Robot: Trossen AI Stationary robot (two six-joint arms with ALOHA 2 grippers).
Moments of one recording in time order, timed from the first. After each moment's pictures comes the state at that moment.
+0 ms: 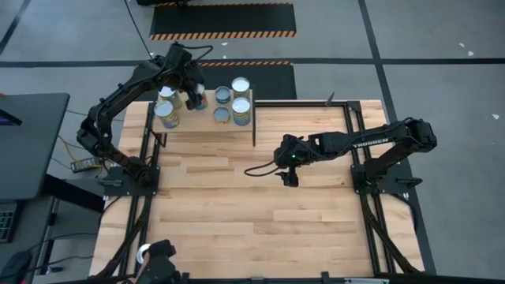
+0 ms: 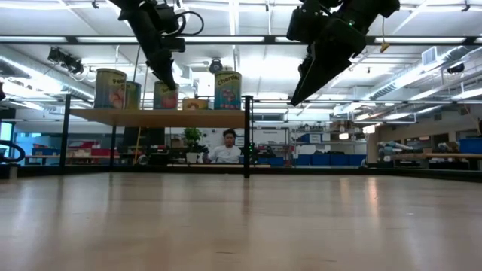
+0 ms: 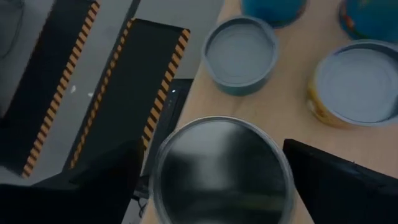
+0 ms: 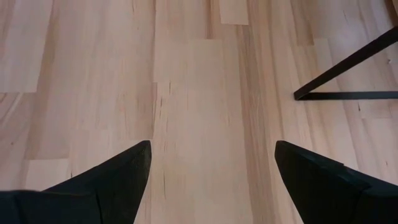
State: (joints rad) left arm 0.91 1.51 1.49 -0.93 0.04 0.59; right arm 0.00 1.45 1.03 -0.51 0.11 -0.02
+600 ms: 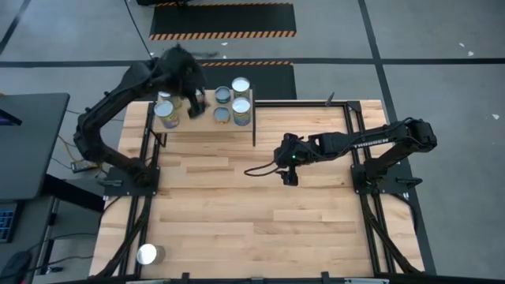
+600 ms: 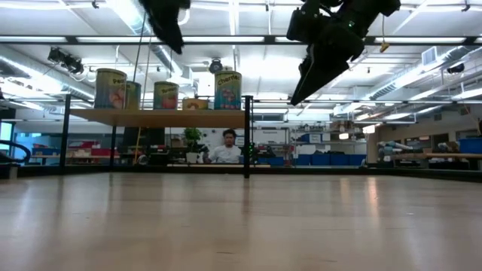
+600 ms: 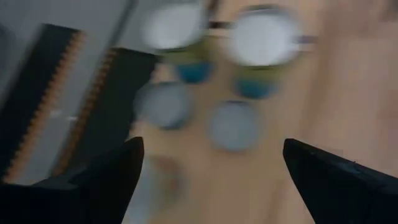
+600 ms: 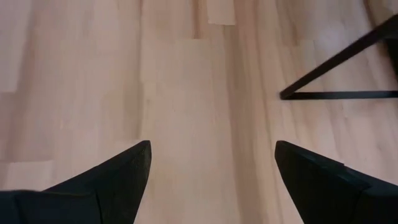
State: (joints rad) left arm 0.67 1.45 1.71 -1.15 0.00 0.39; right arm 0.01 1.45 1.03 -0.51 0.16 -0.03
